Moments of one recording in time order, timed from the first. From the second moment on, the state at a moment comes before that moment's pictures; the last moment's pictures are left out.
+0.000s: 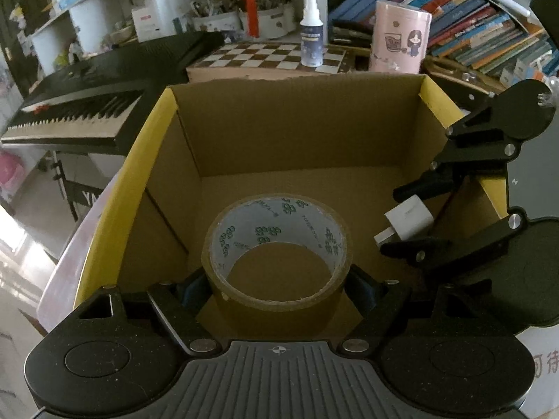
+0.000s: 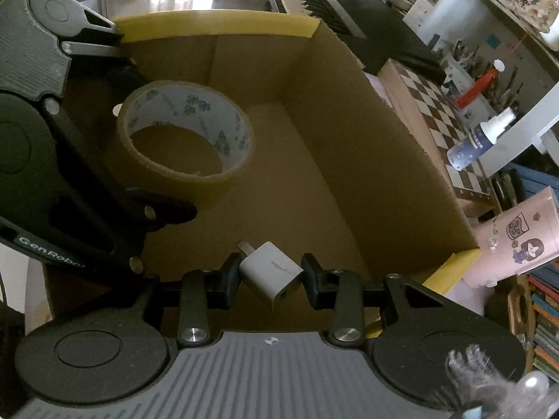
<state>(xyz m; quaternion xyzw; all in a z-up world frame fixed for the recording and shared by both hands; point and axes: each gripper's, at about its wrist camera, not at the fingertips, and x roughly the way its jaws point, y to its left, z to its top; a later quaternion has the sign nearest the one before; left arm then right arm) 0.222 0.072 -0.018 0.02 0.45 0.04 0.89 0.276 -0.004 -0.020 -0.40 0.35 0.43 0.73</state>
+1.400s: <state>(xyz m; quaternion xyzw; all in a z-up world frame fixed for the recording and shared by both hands) 0.065 0.096 0.040 -0.02 0.28 0.06 0.96 0.107 -0.109 0.046 -0.10 0.22 0.13 0.96</state>
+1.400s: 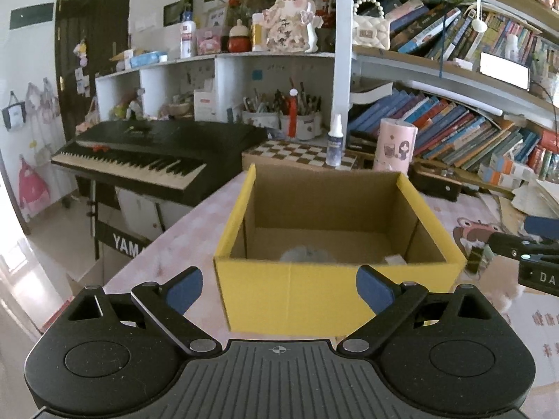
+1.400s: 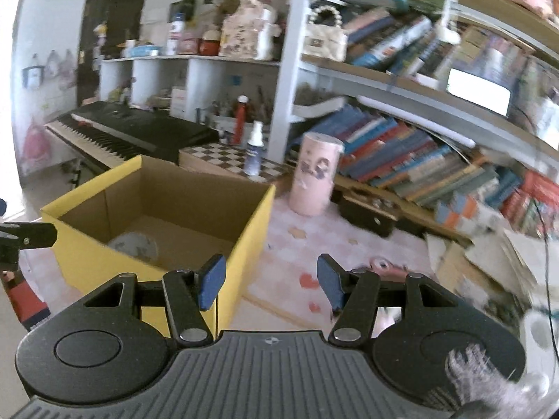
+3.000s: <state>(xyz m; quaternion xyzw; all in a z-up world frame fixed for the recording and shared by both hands) 0.001 -0.001 -0.004 0.02 0.34 -0.06 0.94 -0.020 -0.179 -0.017 -0.04 0.34 0.00 0.94</state>
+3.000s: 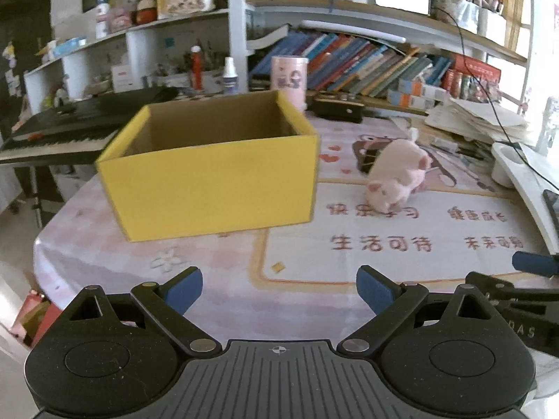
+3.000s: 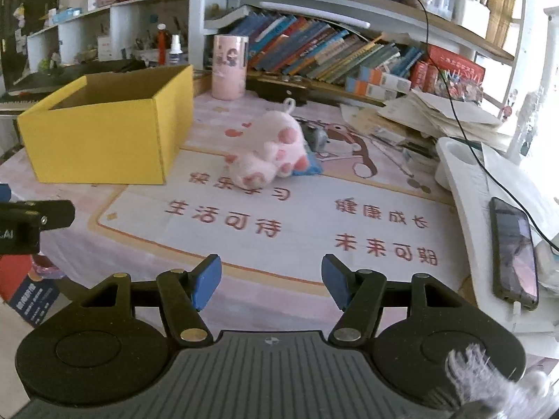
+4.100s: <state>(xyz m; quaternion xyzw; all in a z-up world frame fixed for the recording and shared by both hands) 0.102 -0.161 -0.013 0.10 0.34 -0.08 0.93 0.083 -0.318 -0.018 -0.01 0.33 0.02 0.94</state>
